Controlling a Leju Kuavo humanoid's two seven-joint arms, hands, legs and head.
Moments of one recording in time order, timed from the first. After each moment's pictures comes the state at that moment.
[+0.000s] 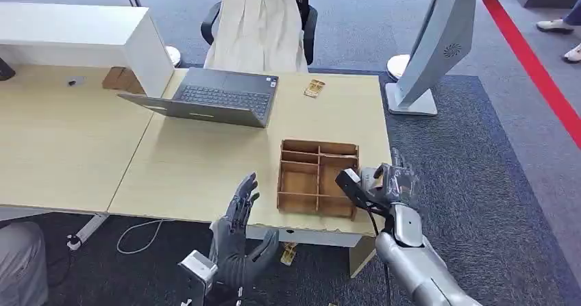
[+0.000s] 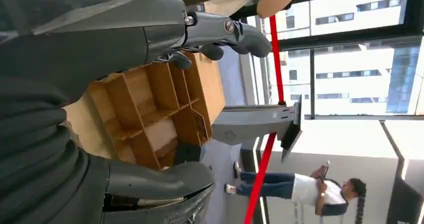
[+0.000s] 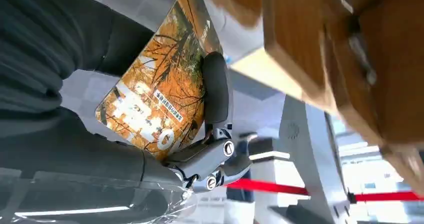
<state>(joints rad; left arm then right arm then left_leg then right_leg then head) -0.12 0.11 -0.95 -1.60 0.08 0.56 -0.40 -0.53 -0.07 0.69 -0.66 1.21 -0.70 0.29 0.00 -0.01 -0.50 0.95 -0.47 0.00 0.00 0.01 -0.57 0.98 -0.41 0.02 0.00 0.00</state>
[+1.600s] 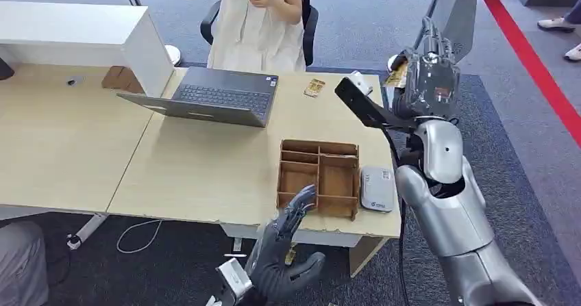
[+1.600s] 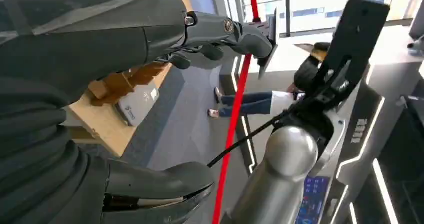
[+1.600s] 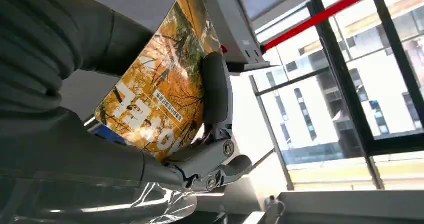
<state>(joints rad) -0.29 0.05 -1.13 -1.46 0.21 0.34 -0.51 -0.71 -0.13 0.68 -1.42 1.37 -0.26 0.39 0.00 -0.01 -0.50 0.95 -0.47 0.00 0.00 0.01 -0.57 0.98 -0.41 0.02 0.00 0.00</state>
